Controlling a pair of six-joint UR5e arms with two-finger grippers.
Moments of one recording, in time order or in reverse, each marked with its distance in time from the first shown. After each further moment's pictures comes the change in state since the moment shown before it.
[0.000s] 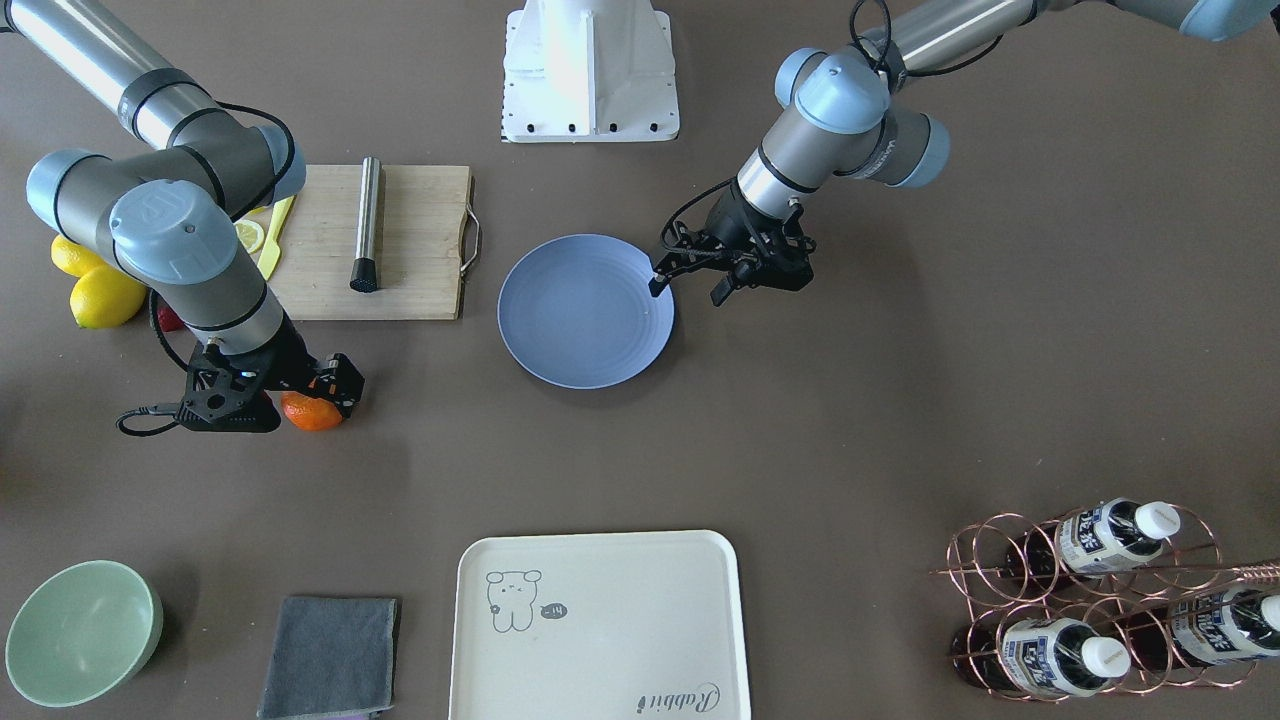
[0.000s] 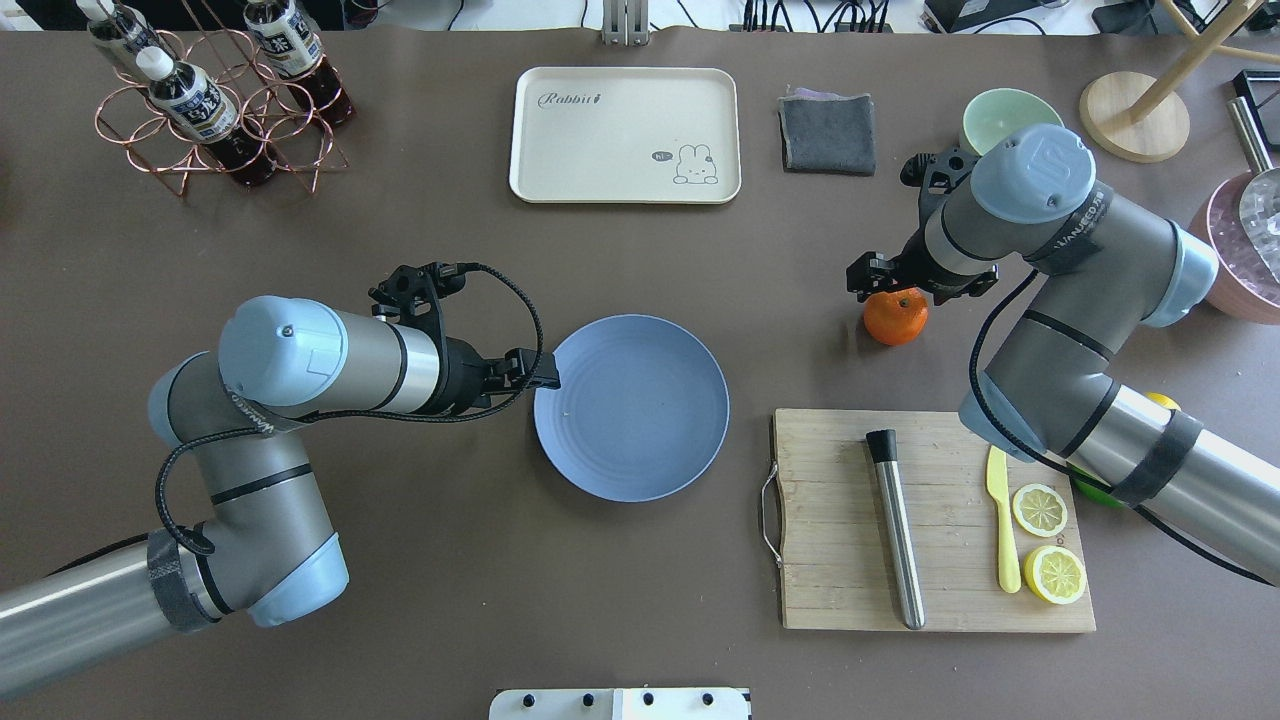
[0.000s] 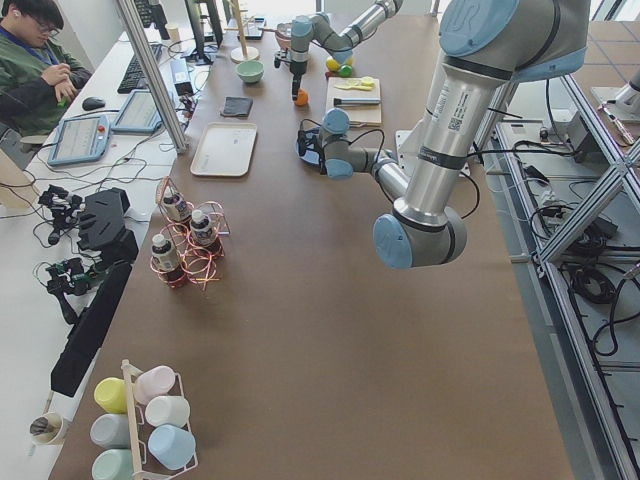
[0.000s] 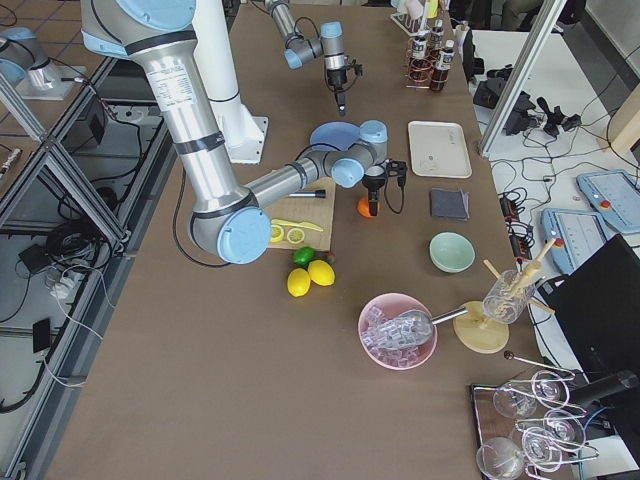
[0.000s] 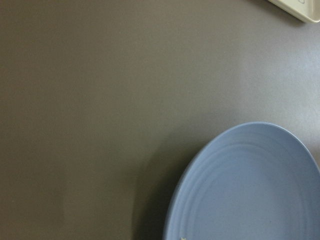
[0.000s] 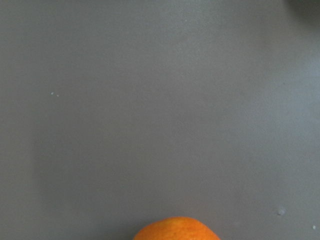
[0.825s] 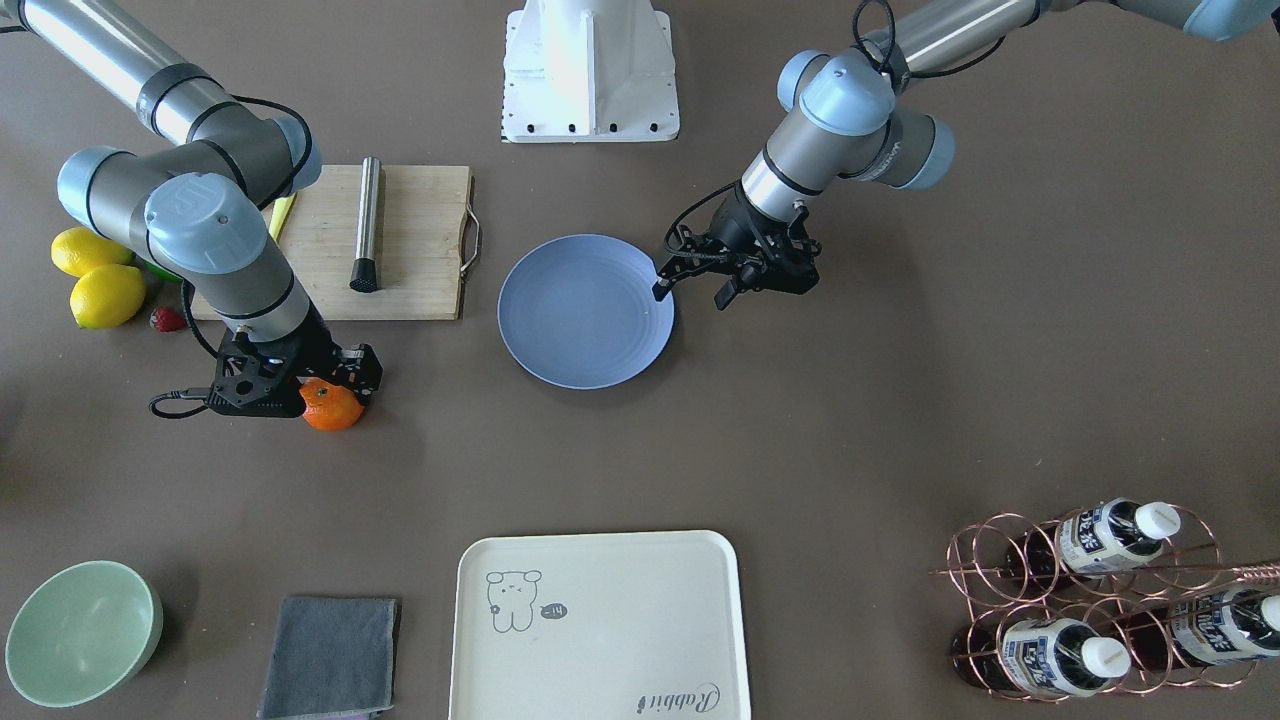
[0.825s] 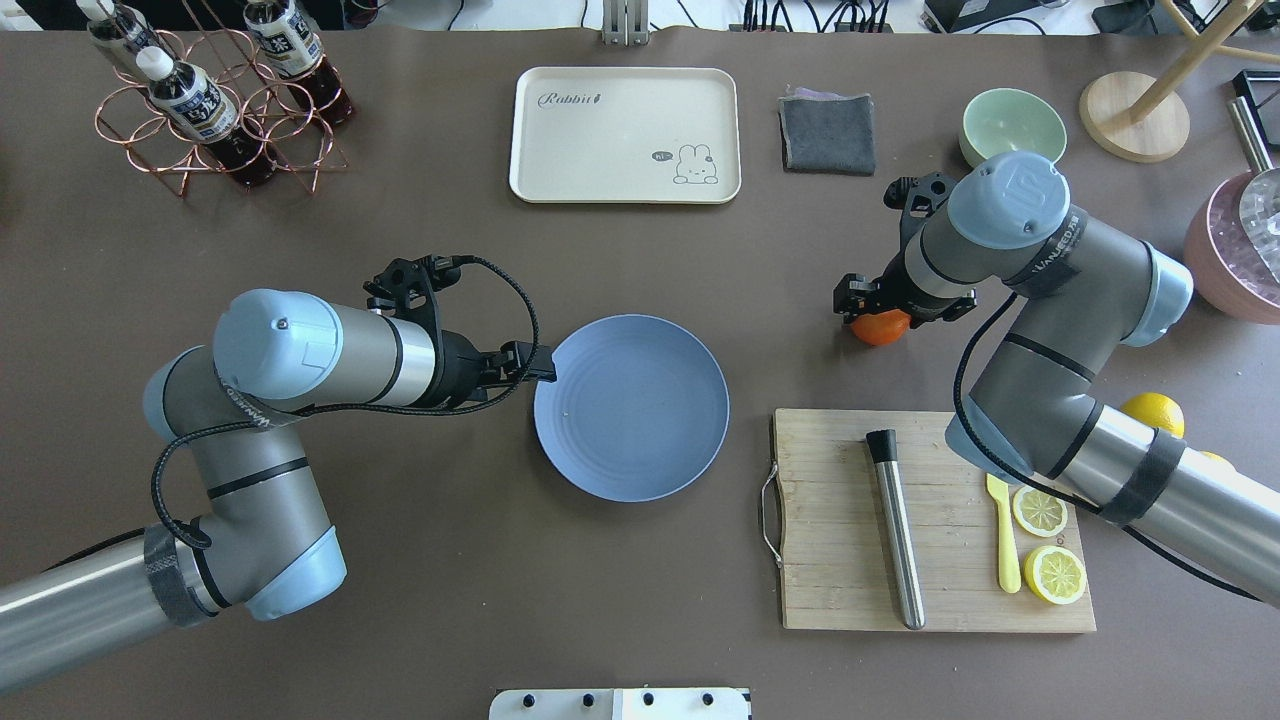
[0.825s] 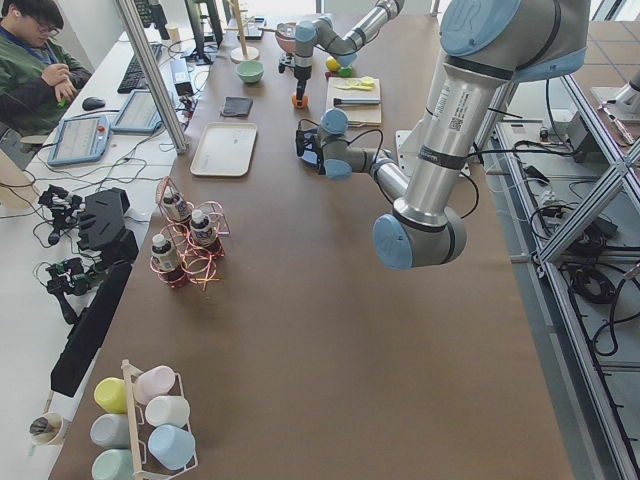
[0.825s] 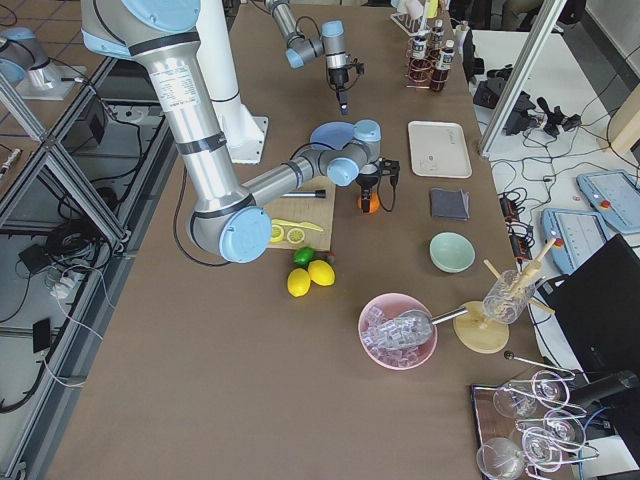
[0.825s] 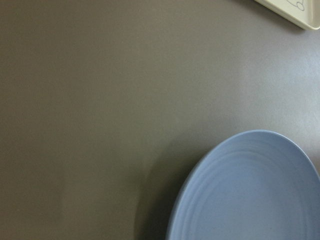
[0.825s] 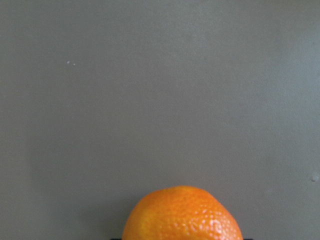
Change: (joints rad) left arm -0.011 0.001 0.001 0.000 0.000 0.001; right arm -0.042 0.002 0.013 0.004 -0.001 0.068
